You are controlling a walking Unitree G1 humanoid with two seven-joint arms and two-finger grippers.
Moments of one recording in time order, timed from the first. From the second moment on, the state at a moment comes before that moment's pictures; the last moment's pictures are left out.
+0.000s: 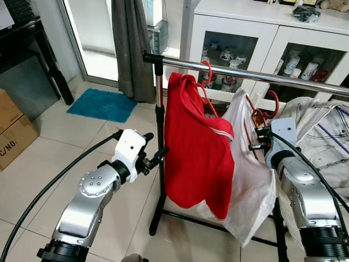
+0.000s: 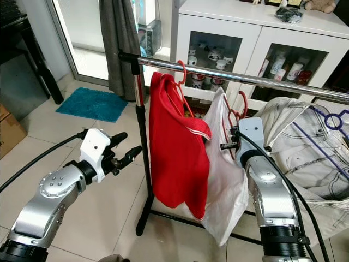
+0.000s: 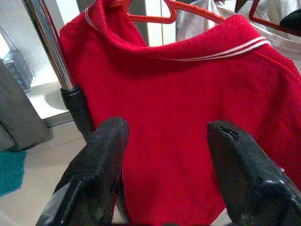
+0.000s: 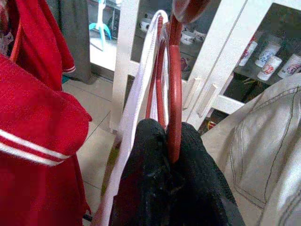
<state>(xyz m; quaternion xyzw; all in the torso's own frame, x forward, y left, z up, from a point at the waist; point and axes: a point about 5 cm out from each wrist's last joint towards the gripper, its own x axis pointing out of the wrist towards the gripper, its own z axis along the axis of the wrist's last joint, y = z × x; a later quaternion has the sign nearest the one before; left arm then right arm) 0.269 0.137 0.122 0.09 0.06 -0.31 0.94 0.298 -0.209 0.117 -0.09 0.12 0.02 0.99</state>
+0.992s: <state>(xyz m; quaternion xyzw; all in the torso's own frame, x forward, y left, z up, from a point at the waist) 0.272 0.138 0.122 0.10 0.06 -0.31 0.94 0.290 -0.195 0.113 -0.07 0.13 0.02 0.99</state>
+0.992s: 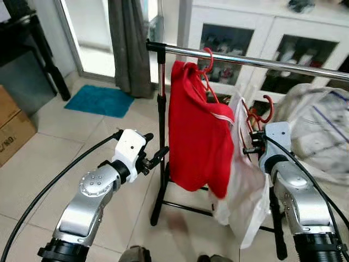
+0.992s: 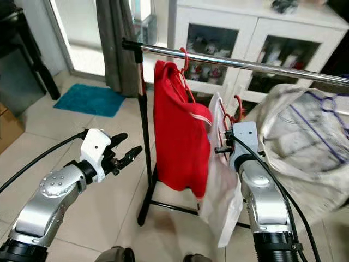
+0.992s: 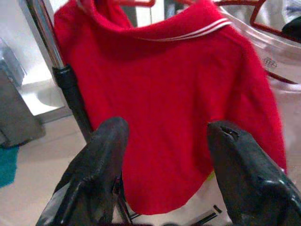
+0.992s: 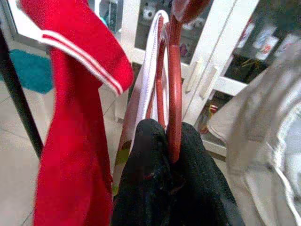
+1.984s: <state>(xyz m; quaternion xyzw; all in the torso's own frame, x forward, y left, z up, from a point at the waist) 0.273 0.134 0.120 0.08 0.06 -0.31 0.94 0.288 -0.201 0.111 -0.07 0.14 0.01 0.99</state>
